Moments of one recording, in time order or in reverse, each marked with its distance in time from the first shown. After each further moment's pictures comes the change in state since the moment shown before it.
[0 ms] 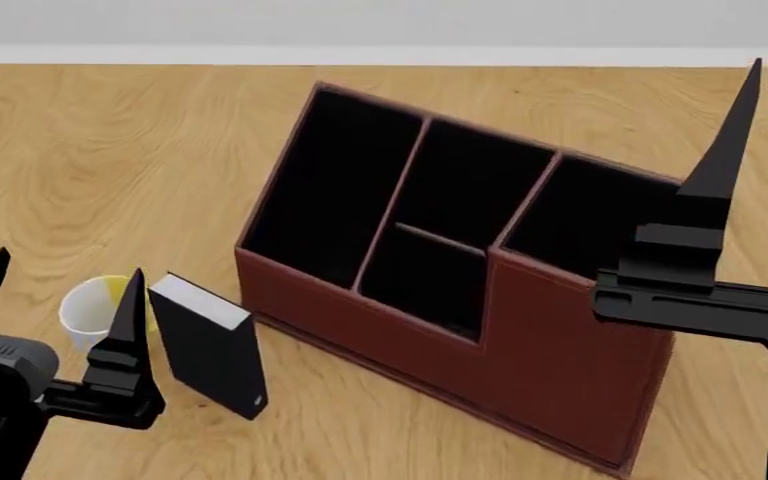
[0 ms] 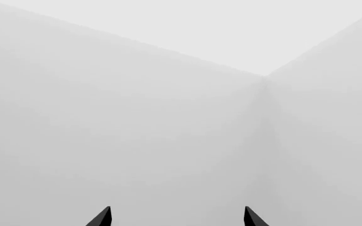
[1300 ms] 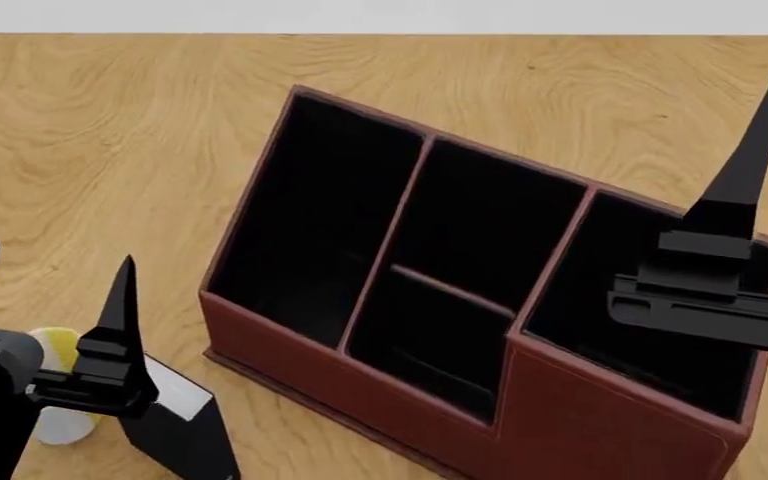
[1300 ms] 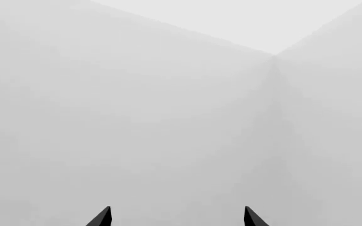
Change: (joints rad) left arm -0.009 -0.011 -0.001 0.000 -0.025 0.029 -0.018; right arm -0.038 0.070 0.011 0.004 0.081 -0.084 0.085
